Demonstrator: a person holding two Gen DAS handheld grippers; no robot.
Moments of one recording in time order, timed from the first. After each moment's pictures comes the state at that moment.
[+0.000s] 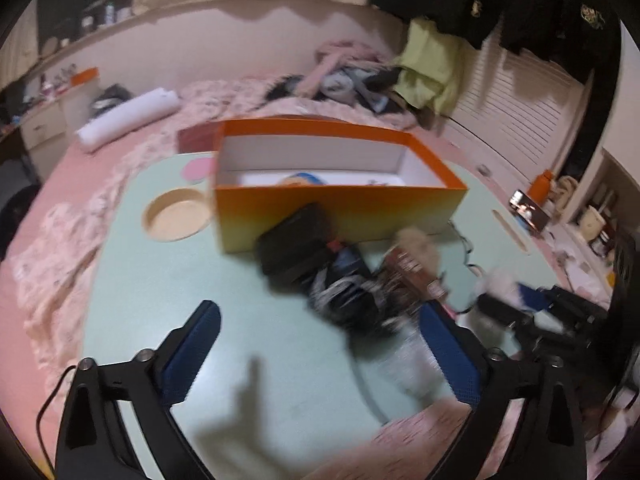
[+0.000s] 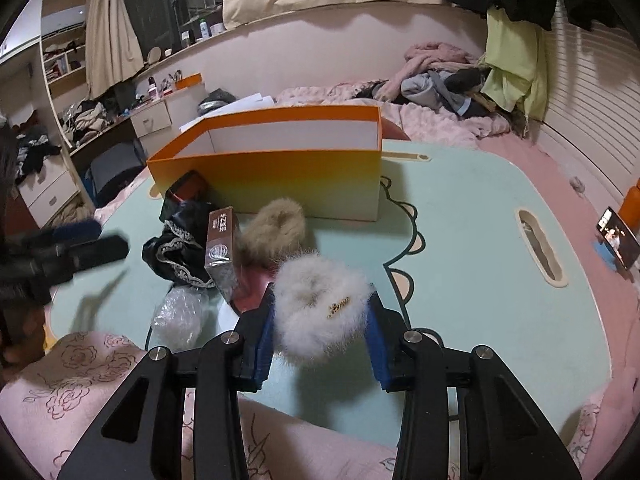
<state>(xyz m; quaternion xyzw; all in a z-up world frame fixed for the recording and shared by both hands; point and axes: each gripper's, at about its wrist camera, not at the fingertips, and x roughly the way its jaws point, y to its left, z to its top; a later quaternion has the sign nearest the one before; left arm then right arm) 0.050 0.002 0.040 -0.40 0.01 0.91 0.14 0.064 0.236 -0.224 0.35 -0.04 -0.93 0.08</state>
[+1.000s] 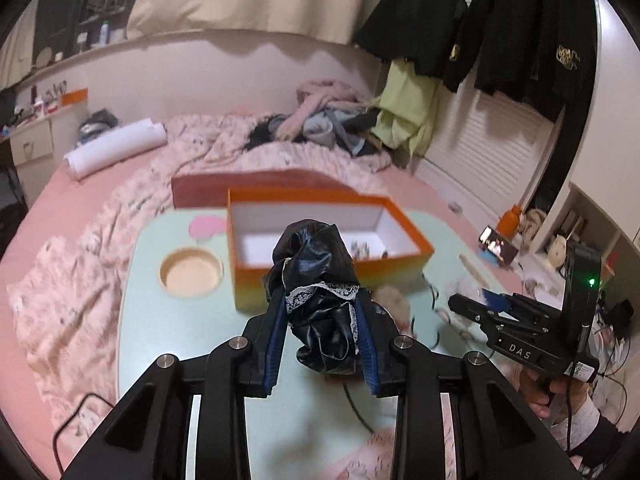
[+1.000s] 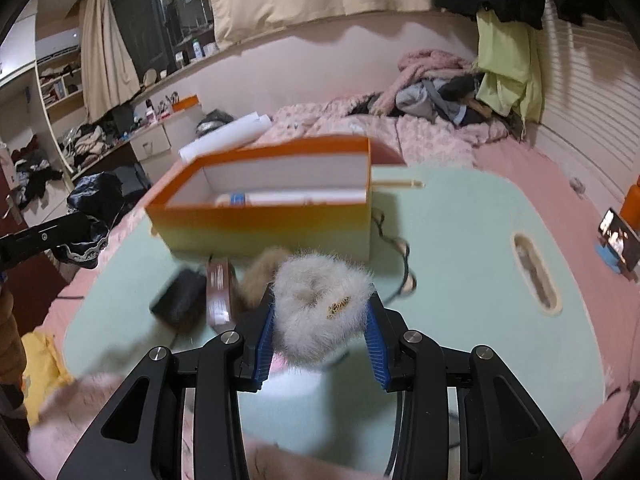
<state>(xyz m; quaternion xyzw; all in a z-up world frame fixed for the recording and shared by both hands) 0.056 -0.038 0.100 -0.32 -0.03 0.93 0.18 0.051 0.253 -0.196 0.32 -0.07 -0.94 0.08</state>
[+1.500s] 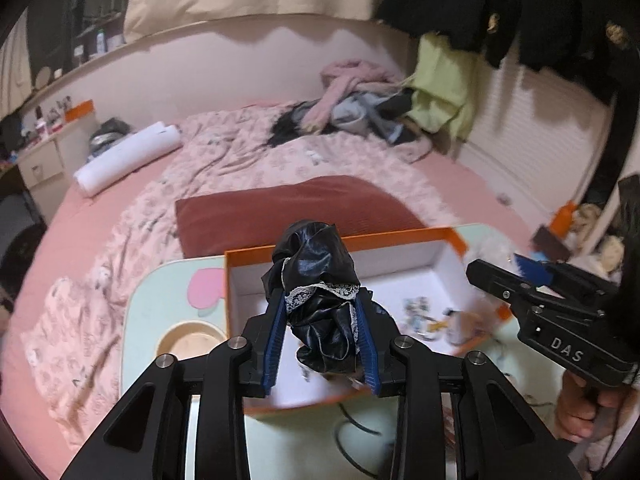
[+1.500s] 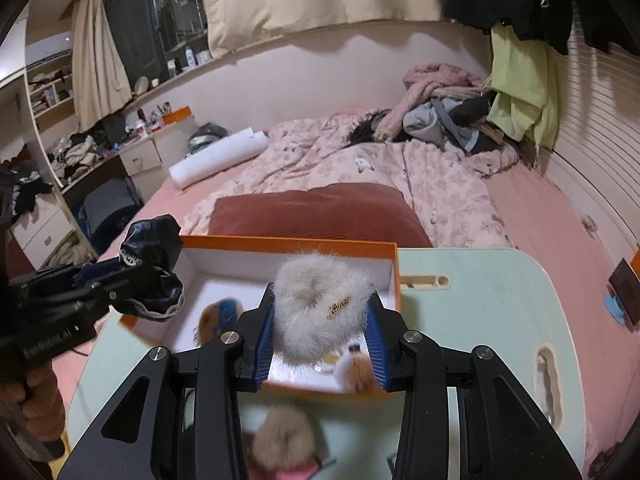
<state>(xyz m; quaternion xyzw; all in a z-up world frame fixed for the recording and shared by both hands) -0.063 0.000 0.088 -0.36 0.03 0.93 0.10 -0.062 0.237 -0.157 0.33 -0.07 -0.94 0.08</state>
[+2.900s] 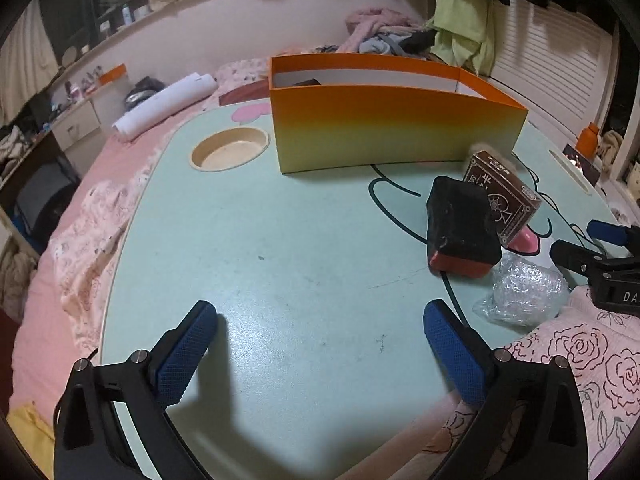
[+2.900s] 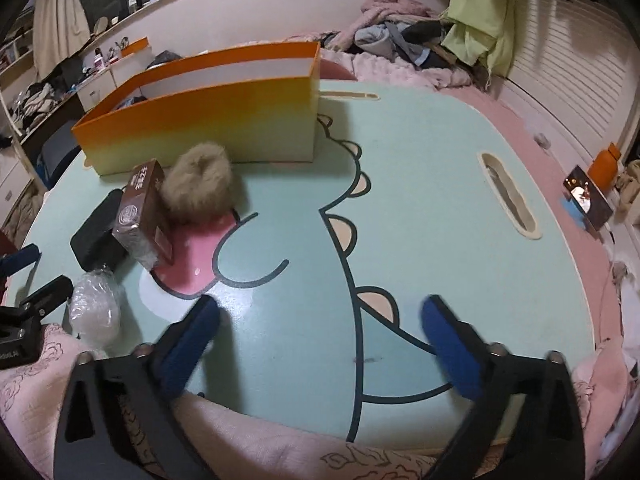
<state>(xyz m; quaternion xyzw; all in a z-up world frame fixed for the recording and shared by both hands) 0.077 -0.032 -0.011 -0.41 0.07 0.91 0.05 0.052 0.255 -0.251 0.44 -0.03 -0.90 0.00</state>
